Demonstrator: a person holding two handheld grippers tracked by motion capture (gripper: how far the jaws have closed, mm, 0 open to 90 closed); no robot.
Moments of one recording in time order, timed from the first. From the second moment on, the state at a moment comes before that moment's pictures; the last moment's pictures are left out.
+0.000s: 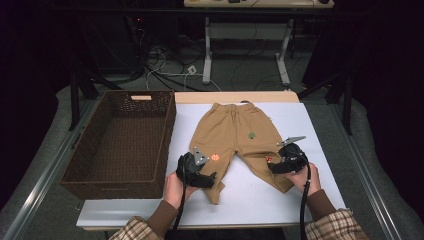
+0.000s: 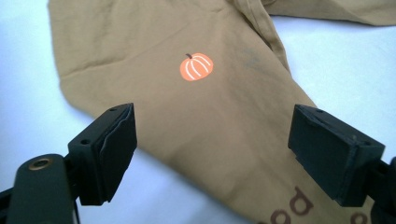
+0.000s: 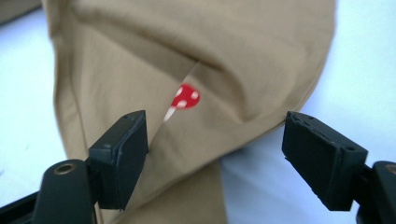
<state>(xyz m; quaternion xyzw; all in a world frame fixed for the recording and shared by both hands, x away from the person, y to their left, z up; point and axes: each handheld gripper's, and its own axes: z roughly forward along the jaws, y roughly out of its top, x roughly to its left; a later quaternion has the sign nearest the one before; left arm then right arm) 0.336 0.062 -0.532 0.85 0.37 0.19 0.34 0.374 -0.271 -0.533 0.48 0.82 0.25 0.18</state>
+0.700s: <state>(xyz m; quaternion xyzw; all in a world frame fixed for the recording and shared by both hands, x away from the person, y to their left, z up) 0.339 0.063 -0.535 0.85 0.36 0.17 0.34 0.379 -0.291 -0.531 0.46 0.82 0.25 0.23</state>
